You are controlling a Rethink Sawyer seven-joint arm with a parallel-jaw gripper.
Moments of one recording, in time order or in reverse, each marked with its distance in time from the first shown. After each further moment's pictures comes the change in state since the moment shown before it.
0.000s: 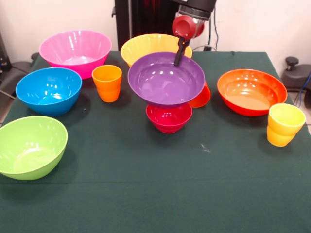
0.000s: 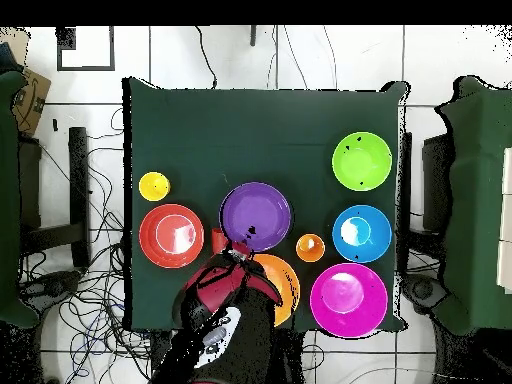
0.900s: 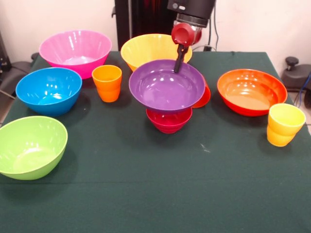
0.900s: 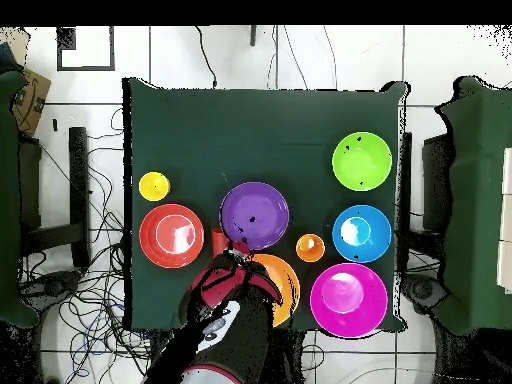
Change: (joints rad) arm 0.013 0.068 -0.029 -0.010 0.000 -0.129 0.000
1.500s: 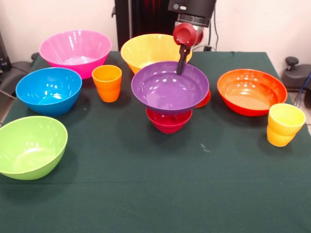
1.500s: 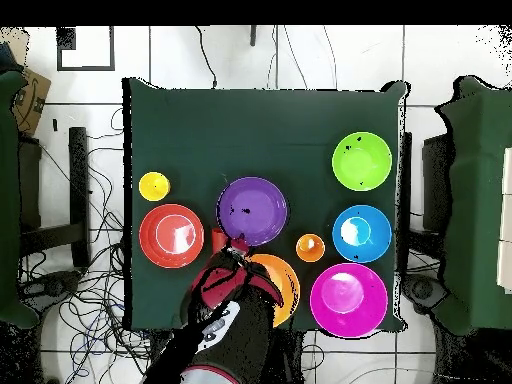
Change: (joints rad) arm 0.007 0.007 -0.014 0.000 0.002 -0.049 0.000
